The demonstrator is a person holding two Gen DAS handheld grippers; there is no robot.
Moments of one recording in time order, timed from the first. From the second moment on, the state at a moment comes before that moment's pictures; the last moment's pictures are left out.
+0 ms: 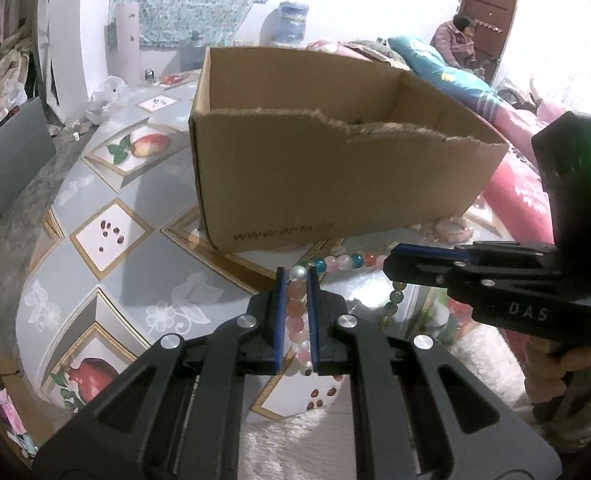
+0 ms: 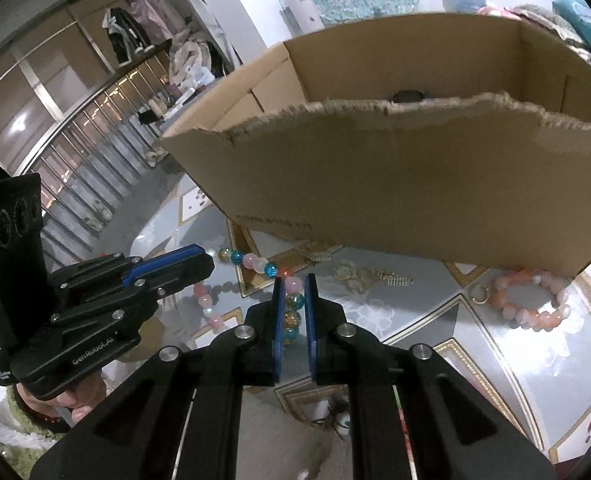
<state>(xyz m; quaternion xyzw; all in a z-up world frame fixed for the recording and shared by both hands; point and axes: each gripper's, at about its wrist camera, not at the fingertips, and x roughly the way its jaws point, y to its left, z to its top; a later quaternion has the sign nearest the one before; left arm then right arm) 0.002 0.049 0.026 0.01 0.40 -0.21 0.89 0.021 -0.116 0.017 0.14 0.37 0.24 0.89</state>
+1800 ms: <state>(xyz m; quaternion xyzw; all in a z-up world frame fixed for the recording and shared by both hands) 0.148 0.035 0.103 0.06 0.37 -0.19 0.91 0.172 -0.156 0.130 0.13 0.37 0.30 0.87</state>
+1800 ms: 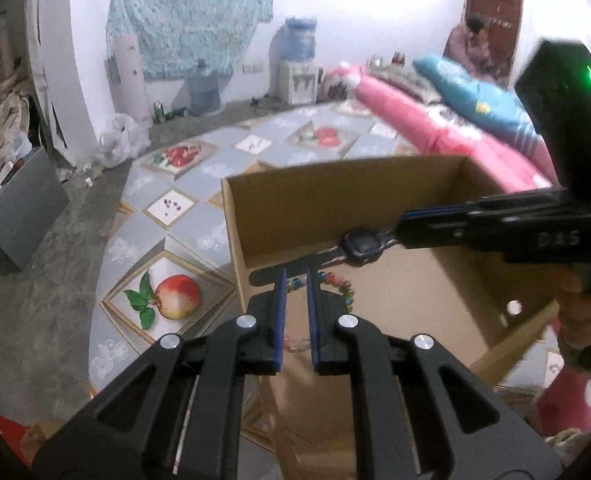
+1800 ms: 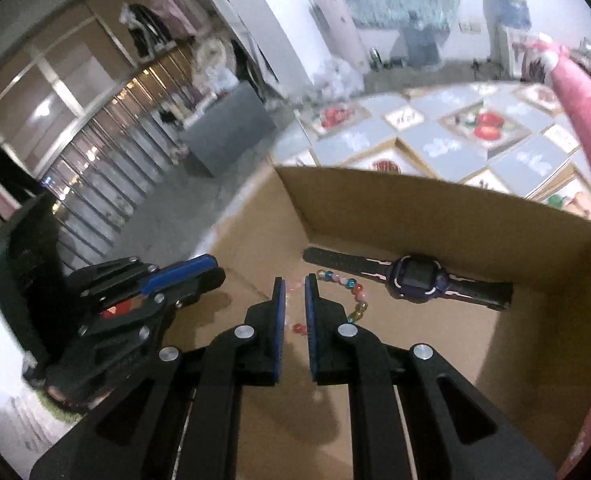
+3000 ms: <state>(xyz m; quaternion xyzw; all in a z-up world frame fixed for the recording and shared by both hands) 0.064 0.055 0.046 -0.02 0.38 -0.19 0.91 0.060 -0.239 0.028 0.26 0.34 0.20 0.88</state>
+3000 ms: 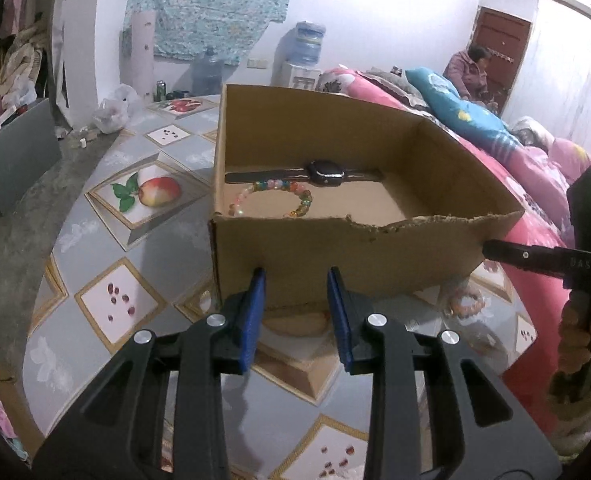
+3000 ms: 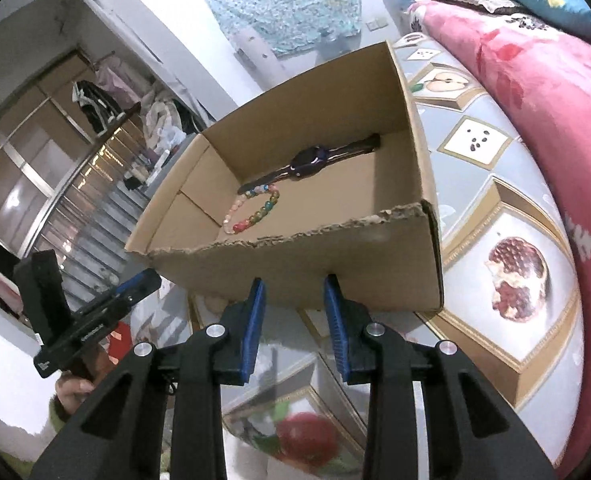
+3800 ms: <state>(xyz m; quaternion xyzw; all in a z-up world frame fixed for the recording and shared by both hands) 0.051 -0.011 -0.010 0.14 0.43 -0.27 0.85 0.048 -0.186 -0.004 0.21 0.37 0.31 0.85</state>
